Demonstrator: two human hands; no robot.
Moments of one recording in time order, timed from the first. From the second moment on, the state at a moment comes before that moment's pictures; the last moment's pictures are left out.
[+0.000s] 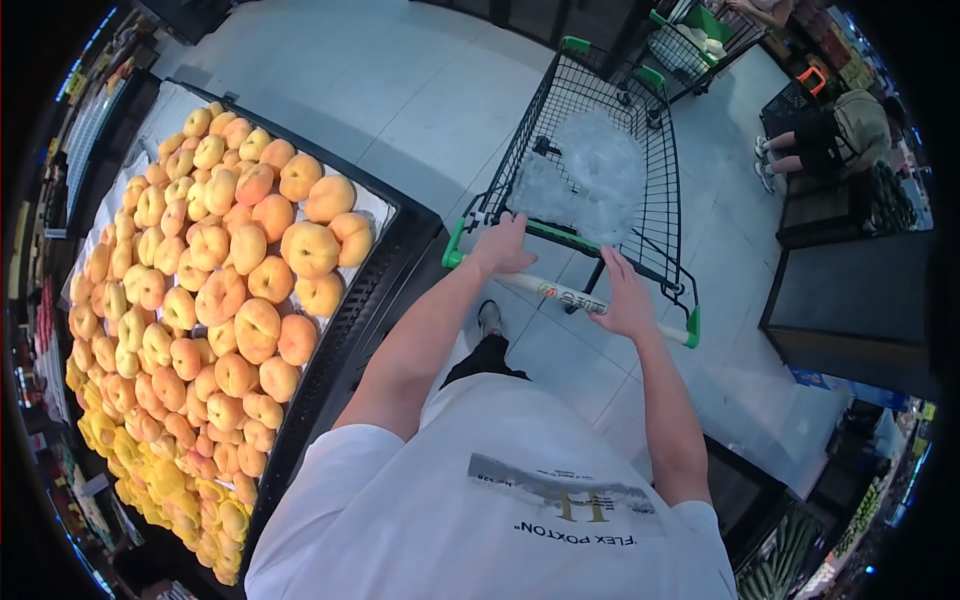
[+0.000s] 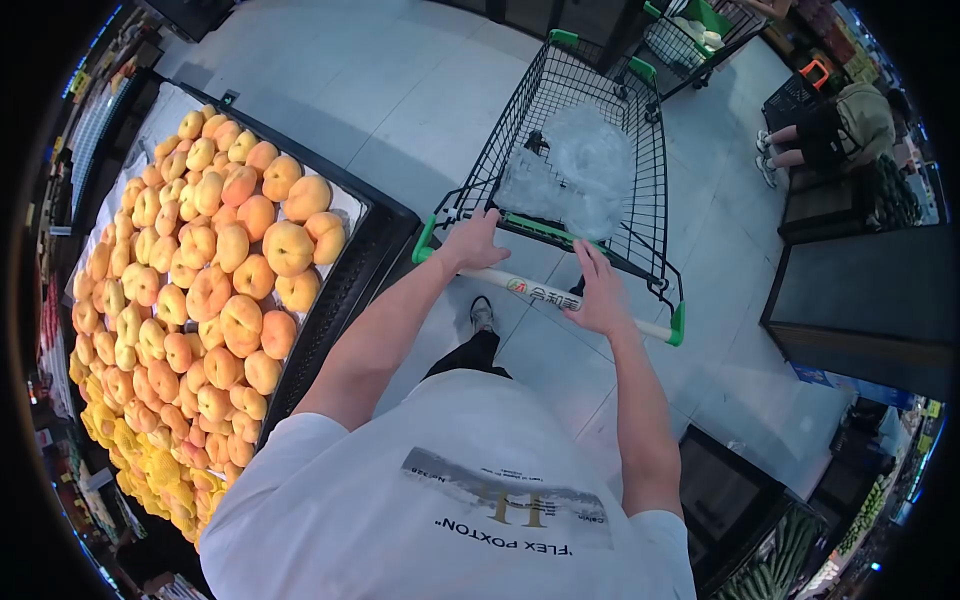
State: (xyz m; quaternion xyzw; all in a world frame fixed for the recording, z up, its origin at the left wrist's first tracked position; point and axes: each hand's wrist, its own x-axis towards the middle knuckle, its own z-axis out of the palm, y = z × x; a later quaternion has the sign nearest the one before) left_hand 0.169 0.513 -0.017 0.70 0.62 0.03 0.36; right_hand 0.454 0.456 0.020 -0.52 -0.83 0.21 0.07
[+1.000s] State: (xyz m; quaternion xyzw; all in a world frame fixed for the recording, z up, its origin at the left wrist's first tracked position) left_hand 0.174 0.681 -0.026 0.58 0.71 0.18 0.35; right_hand 0.483 0.790 0.019 -0.36 -0.91 0.19 -0.03
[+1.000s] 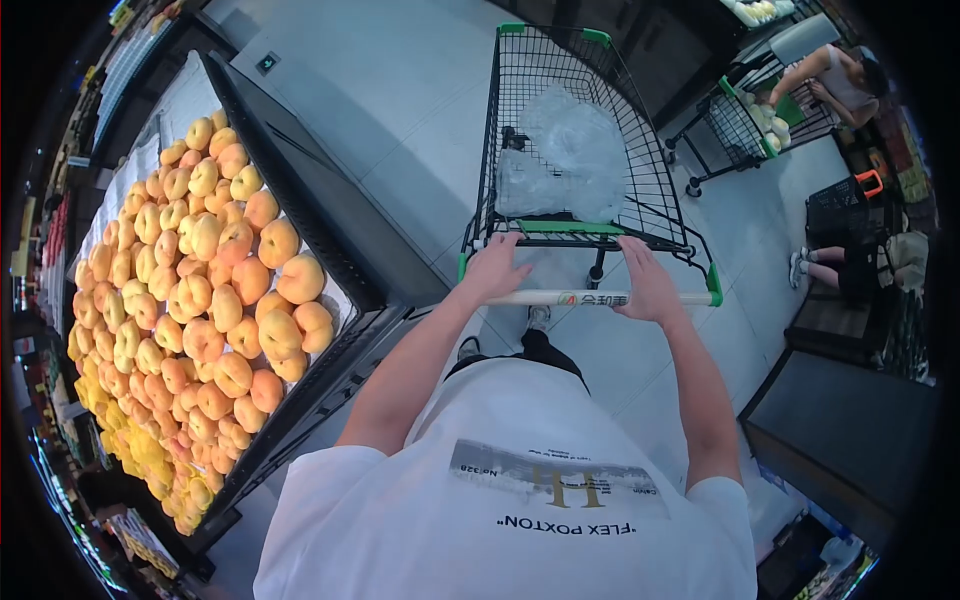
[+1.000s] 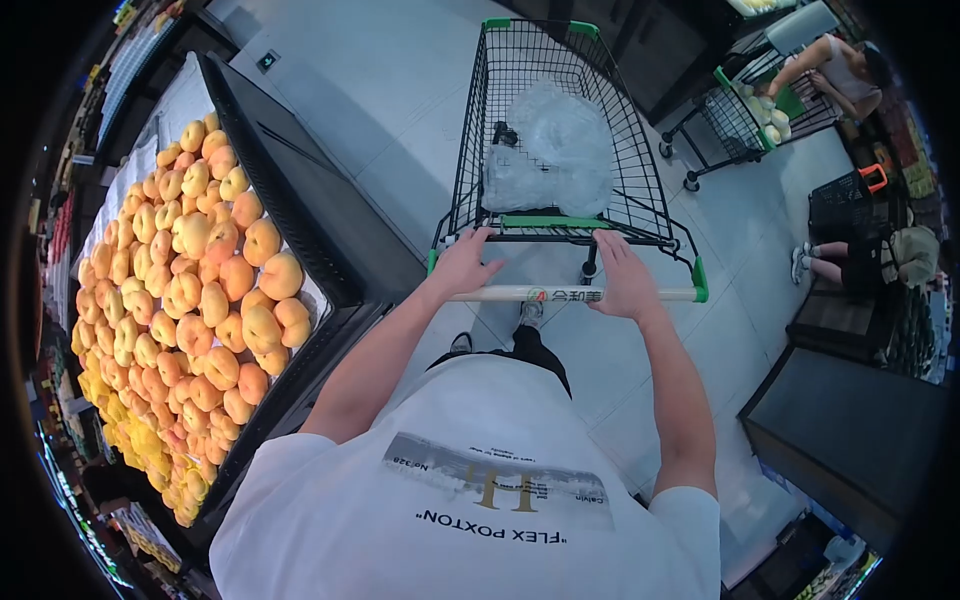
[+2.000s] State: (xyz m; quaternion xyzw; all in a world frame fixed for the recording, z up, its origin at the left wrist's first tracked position) left_hand -0.019 0.743 0.024 0.31 0.92 0.14 0.19; right_hand 0.177 0.980 0.003 -0.14 -0.98 0.16 -0.05
